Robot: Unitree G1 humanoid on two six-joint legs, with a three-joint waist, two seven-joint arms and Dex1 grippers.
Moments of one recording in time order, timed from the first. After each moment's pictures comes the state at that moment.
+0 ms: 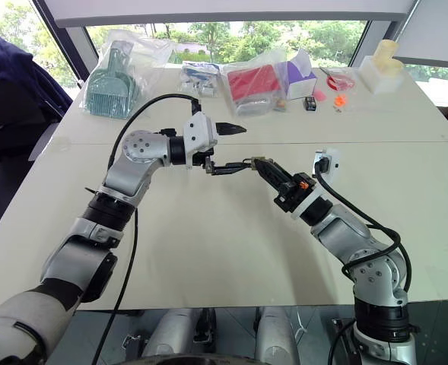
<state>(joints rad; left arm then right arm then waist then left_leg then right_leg) -0.90 0.28 -0.25 0.41 -0.12 -0.08 -1.03 -0.19 -0.38 -0.20 -0.42 1.16 0.72 0.26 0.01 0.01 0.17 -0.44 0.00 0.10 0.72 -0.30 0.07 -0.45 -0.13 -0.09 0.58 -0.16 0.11</state>
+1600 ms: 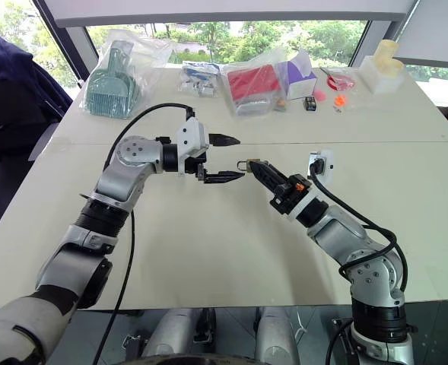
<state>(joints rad) -0.86 0.30 -0.22 0.36 -0.15 0.05 -1.10 -0.19 -0.37 -0.18 -0.44 1.17 0.74 0.25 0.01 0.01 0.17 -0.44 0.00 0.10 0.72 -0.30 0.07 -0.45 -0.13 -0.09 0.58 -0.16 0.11</state>
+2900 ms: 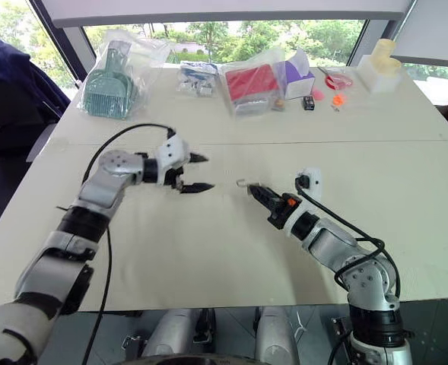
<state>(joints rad) -0.72 0.48 -0.22 0.35 -0.12 0.24 -1.17 -0.15 -0.36 -0.16 -0.27 1.18 0.88 0.06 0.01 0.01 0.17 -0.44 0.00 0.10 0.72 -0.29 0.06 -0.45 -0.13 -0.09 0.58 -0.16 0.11</state>
